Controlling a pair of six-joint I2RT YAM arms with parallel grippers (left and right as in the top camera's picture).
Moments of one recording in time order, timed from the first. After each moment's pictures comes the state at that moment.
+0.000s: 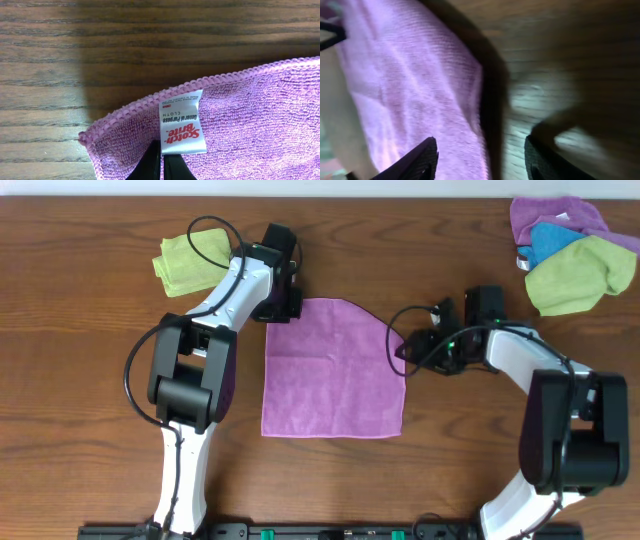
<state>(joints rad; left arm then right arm) -0.31 2.32 1.82 -0.93 0.11 -0.23 -0.01 1.87 1.00 -0.43 -0.64 0.22</state>
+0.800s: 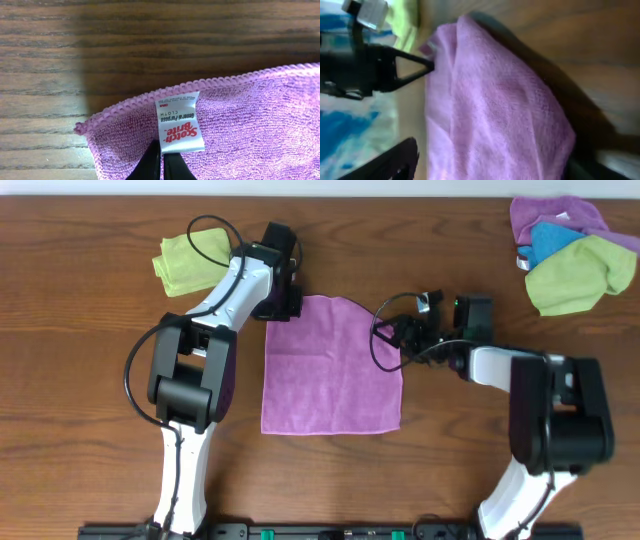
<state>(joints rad) -0.31 2.32 1.82 -0.91 0.11 -0.23 0.03 2.00 0.87 0.29 -0.93 0.60</state>
